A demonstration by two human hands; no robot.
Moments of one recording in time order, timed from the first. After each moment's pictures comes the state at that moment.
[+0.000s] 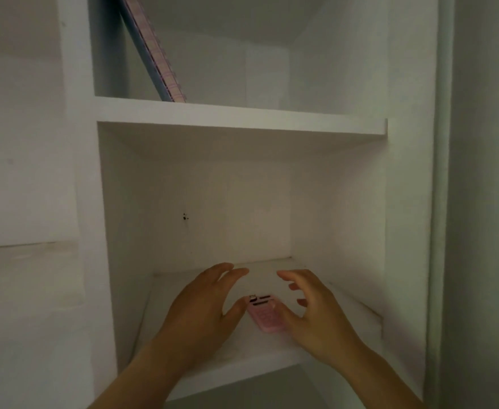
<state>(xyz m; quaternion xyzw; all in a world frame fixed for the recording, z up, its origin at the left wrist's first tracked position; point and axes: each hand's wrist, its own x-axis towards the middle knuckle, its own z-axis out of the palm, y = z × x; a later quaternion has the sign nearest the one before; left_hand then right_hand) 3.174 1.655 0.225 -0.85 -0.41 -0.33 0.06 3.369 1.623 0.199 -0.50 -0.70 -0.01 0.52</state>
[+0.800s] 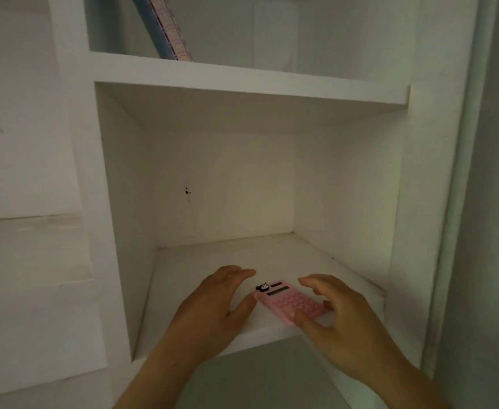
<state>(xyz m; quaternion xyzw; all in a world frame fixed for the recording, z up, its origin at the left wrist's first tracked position) 3.170 1.650 0.193 -0.86 -0.39 -0.32 -0.04 3.369 1.571 0.191 -0.58 -0.68 0.00 0.45</state>
